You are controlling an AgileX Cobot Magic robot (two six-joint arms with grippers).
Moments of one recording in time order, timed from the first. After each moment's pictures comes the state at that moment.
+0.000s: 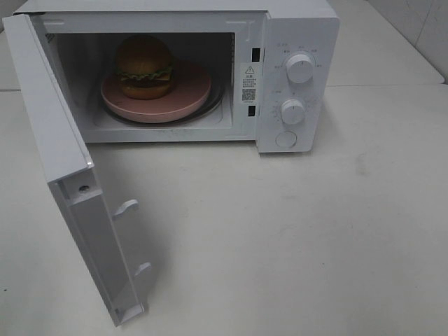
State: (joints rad) left arm 0.05 0.06 -0.53 -0.17 0.95 0.11; right arm 0.12 0.00 -0.51 -0.06 1.04 0.05
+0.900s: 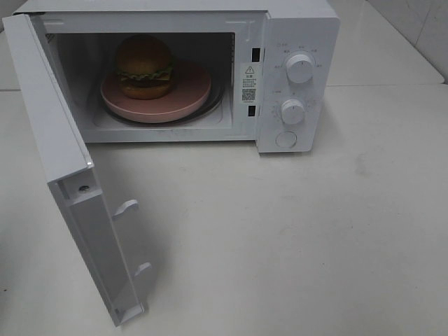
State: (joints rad) left arm 0.05 0.48 -0.25 -0.10 0.17 0.13; right arm 0.12 0.00 -0.51 -0.06 1.04 0.05
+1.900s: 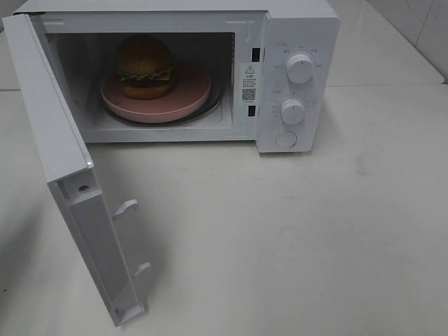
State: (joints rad) left arm 0.04 1.17 -0.19 0.28 -0.73 -0.11; right arm 0.12 0.00 -0.51 -0.06 1.04 0.05
